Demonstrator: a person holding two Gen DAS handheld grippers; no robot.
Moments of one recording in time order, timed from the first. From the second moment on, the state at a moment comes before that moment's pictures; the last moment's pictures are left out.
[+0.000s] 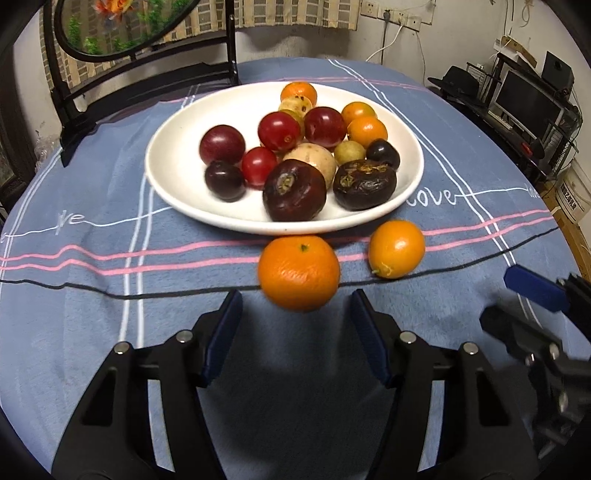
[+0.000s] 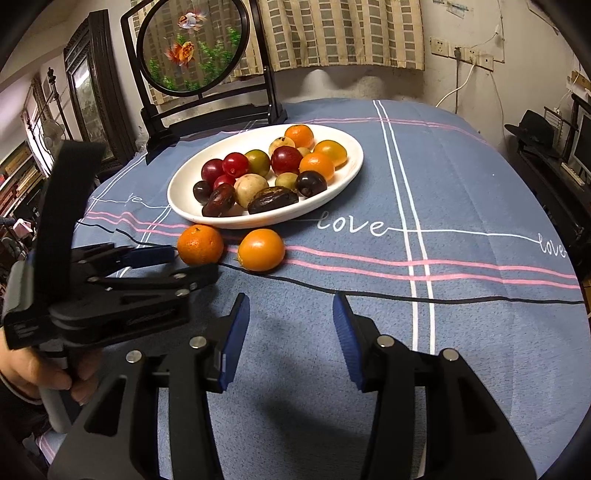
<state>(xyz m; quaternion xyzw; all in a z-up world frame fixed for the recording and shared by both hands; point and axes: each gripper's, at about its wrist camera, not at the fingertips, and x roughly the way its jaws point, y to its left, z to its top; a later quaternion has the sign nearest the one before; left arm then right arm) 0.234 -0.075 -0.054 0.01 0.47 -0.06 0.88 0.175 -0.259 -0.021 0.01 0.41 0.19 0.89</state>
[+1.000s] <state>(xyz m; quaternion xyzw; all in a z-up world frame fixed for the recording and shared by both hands) 0.214 -0.015 -0.040 -0.01 0.45 -0.07 0.89 0.237 -0.180 -0.048 -0.07 0.47 0.13 0.87</state>
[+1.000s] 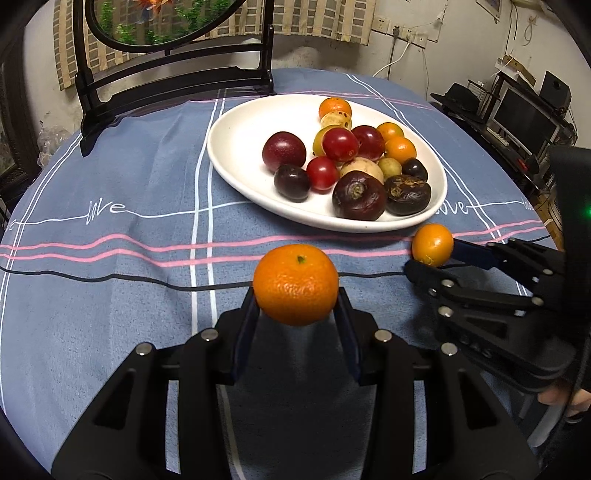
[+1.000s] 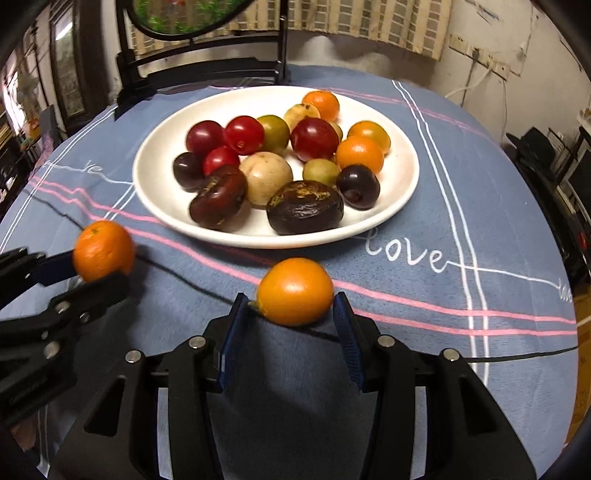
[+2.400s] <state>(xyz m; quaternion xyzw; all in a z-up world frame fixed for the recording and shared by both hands) 0.311 -0.035 0.015 0.04 0.41 -0.04 0.91 0.281 -0.183 0.018 -0.07 0.35 0.16 0.92</state>
